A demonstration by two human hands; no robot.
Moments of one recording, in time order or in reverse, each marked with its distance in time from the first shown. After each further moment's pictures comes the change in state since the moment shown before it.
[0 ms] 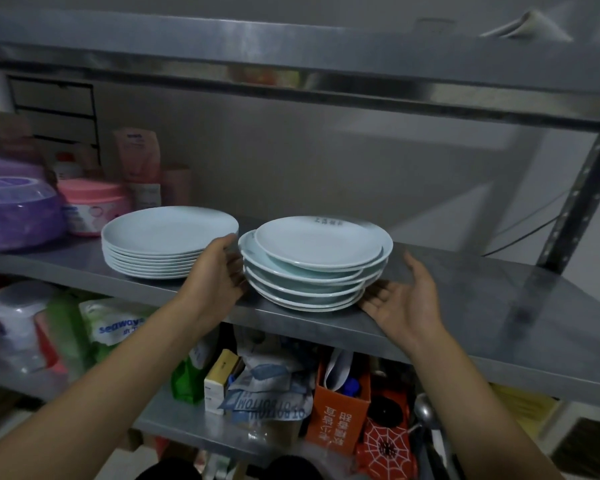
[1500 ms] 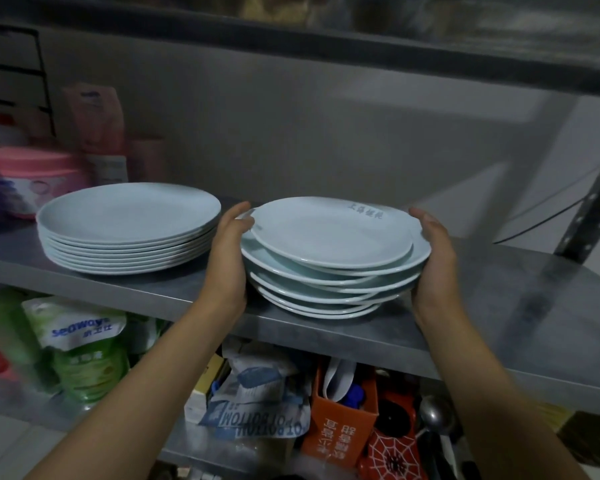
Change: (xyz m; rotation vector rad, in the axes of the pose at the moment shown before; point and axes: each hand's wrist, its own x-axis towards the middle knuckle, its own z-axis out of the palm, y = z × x) left_hand 0.043 -0.034 0.028 0.083 0.111 0.294; right_hand 0.055 -0.011 0.005 -0.405 0.100 -0.624
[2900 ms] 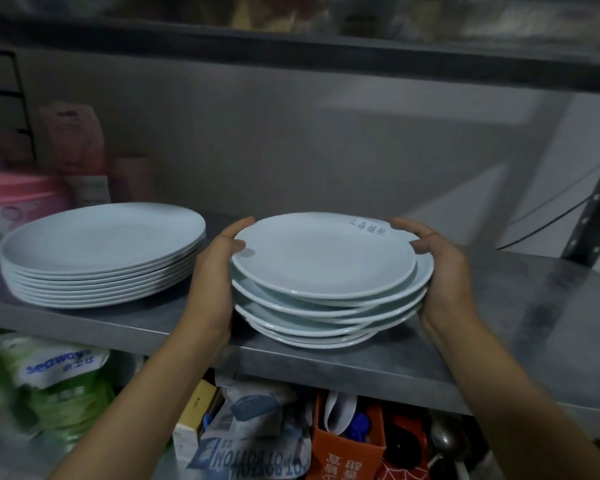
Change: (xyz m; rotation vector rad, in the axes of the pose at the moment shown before) left_hand 0.003 0.001 0.001 0.075 -0.099 -0.056; right_hand 0.014 -0.007 -0.005 -0.032 -0.042 0.070
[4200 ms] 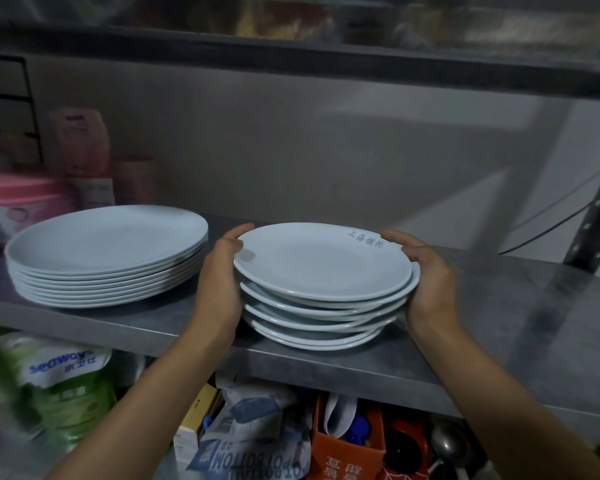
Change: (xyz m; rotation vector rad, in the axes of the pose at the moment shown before) left_hand -0.005 0.002 0.009 0.074 0.079 0.052; right_hand -0.003 0.015 0.011 0.009 0.077 -0.034
